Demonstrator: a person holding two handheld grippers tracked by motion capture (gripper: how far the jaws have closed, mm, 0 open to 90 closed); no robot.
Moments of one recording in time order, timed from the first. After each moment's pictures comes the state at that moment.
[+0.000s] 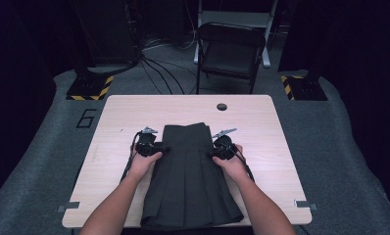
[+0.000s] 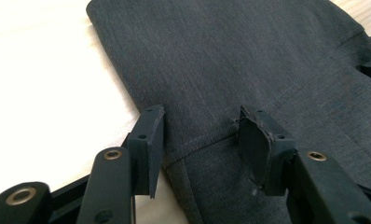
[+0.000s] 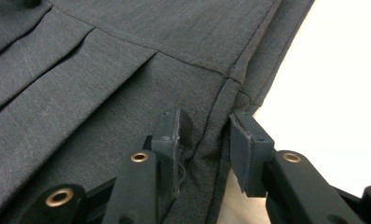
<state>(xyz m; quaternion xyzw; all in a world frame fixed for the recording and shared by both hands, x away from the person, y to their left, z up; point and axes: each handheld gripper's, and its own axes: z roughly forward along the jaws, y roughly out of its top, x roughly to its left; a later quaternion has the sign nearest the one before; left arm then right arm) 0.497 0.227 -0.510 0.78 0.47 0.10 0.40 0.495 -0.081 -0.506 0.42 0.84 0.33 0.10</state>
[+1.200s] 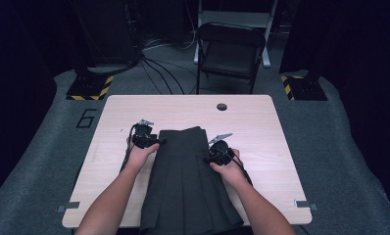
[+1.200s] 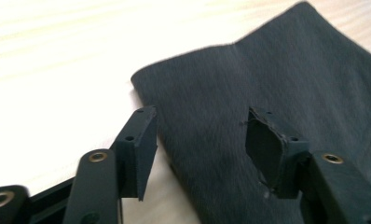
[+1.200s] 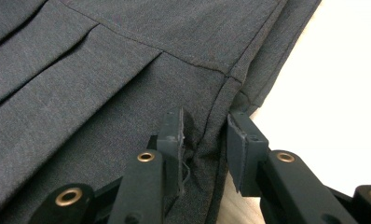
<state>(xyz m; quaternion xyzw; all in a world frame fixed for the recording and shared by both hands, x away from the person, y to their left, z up) 0.526 0.238 -0.497 0.77 0.50 0.12 0.38 0.477 -0.070 -0.507 0.39 0.85 0.33 0.10</state>
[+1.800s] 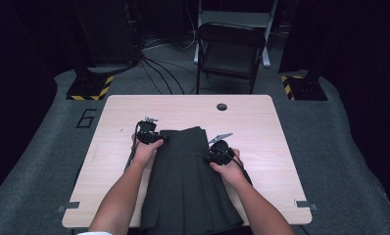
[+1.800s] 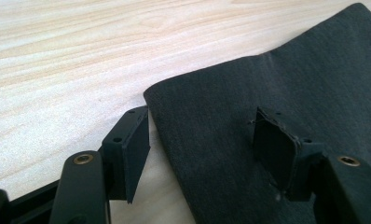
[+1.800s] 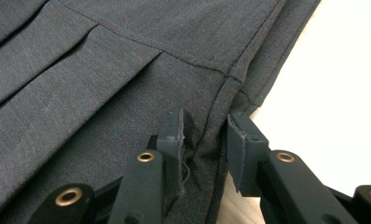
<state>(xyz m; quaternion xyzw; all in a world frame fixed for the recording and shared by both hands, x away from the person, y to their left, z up) 0.549 0.230 -0.511 0.77 0.52 0.12 0.36 0.477 -0.071 -0.507 0.39 0.85 0.33 0.09</state>
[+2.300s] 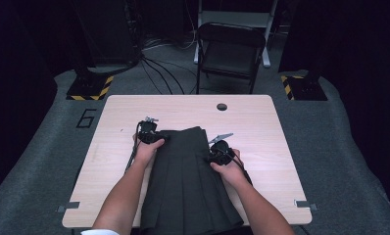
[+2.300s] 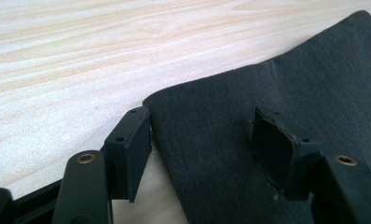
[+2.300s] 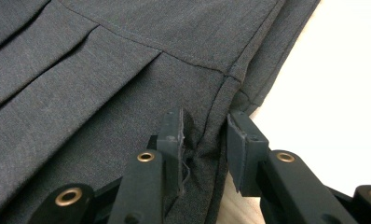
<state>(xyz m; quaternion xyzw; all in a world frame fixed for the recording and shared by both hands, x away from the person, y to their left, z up) 0.552 0.227 -0.516 0.75 0.53 0.12 0.38 0.477 -0.072 -0.507 0.39 0.85 0.33 0.09</state>
